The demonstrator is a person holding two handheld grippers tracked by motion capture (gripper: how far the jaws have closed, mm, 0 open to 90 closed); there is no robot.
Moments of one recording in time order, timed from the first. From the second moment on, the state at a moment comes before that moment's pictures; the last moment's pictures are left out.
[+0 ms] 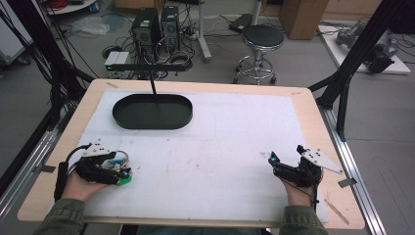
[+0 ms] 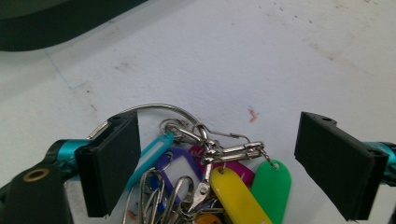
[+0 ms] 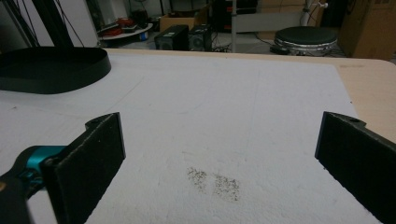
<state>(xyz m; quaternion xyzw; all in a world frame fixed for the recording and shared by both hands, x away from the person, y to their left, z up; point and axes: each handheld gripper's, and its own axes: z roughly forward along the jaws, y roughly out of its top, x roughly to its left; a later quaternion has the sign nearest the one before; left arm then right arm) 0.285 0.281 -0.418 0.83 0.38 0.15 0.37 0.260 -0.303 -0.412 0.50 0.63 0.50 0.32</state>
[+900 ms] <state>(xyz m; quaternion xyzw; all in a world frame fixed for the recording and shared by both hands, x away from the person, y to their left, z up) 0.286 0.285 -0.419 0.85 0.38 0.13 0.34 0.260 -0.304 -0.412 0.51 0.63 0.50 0.32</state>
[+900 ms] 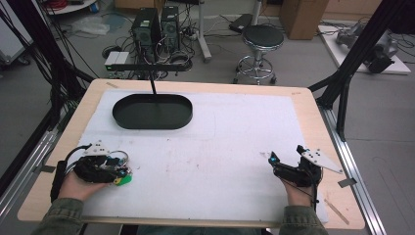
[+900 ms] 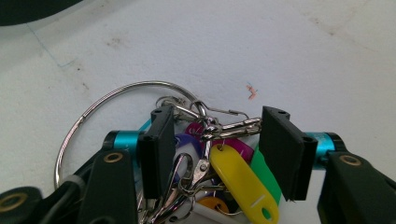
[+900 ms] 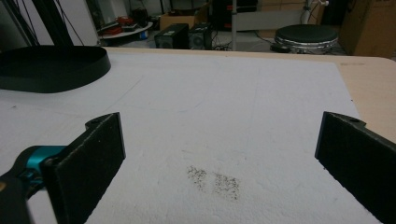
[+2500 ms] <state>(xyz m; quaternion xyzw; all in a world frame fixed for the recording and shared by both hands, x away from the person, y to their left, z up) 0.283 0.298 -0.386 0.85 0.35 0.18 0.36 0.260 -0.304 -0.412 0.51 0.63 0.49 0.33</state>
